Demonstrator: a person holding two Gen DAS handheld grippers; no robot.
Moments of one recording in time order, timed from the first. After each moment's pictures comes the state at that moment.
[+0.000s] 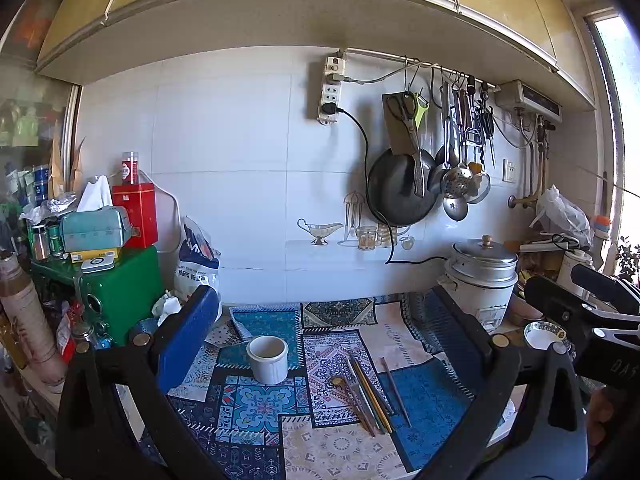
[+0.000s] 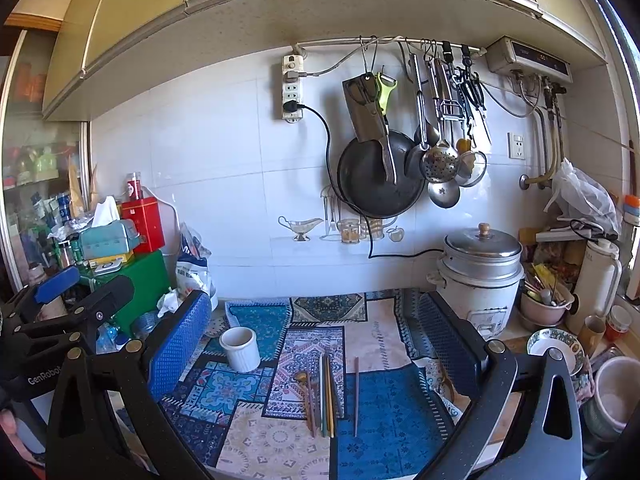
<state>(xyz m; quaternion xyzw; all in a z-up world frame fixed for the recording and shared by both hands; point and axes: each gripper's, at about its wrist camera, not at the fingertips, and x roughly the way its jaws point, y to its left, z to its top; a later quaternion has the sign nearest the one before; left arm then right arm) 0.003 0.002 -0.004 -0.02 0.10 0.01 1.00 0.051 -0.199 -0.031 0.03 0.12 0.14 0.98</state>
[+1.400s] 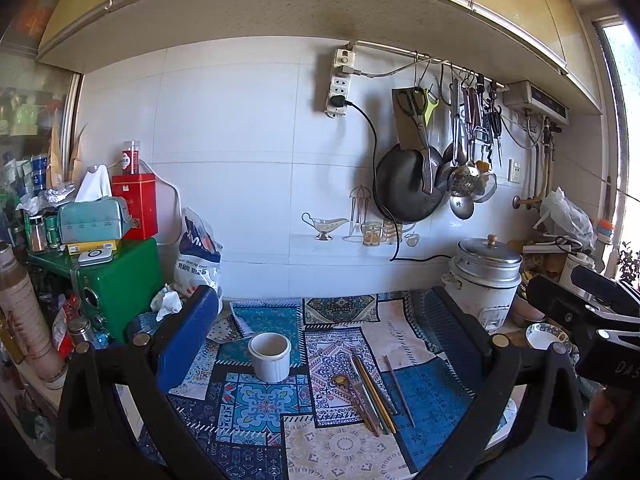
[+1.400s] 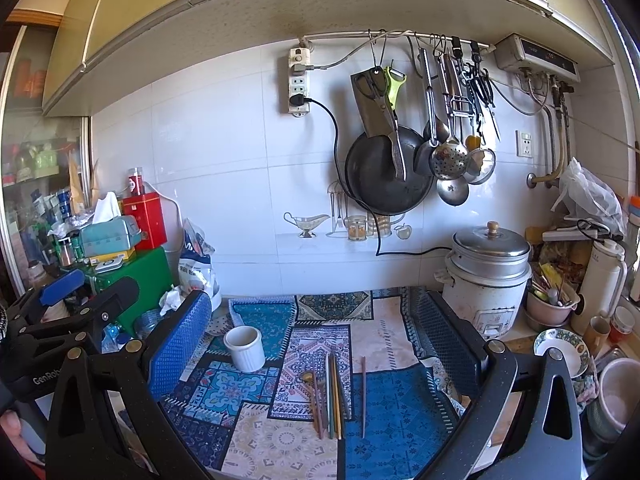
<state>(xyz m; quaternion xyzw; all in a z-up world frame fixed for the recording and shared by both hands) 0.013 0.006 -0.007 -0.03 0.11 0.02 0.99 0.058 -0.191 -0.035 0.03 0.12 0.15 0.98</state>
